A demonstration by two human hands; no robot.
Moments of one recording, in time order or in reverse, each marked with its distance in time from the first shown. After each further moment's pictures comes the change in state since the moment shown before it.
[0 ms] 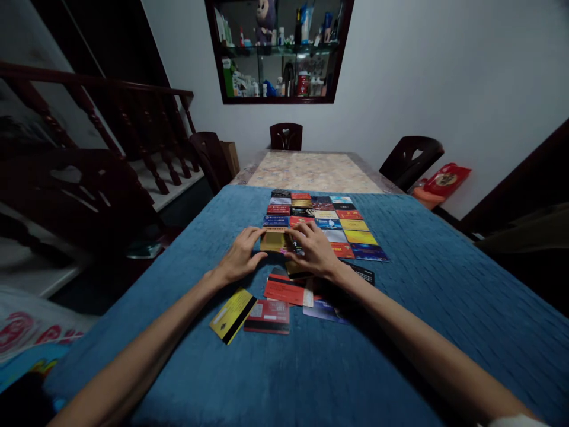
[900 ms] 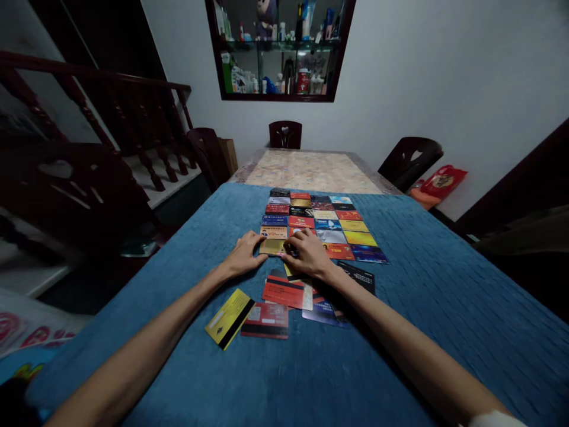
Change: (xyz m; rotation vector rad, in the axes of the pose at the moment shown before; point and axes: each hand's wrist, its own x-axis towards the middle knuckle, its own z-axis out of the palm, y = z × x) left_hand 0.009 -0.025 0.025 -0.015 -0.137 -0.194; right_hand 0.001 0.004 0.022 0.015 -0.173 0.164
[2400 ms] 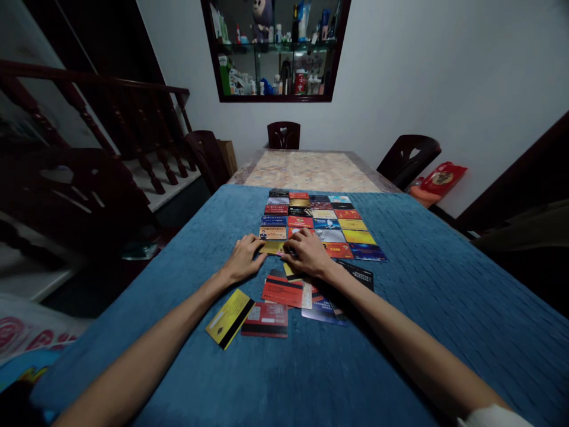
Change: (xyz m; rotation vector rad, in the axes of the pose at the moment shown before) left_hand -0.007 0.002 0.008 0.143 0.079 0.068; right_hand 0.000 -0.002 -0.007 -0.085 -0.112 0.003
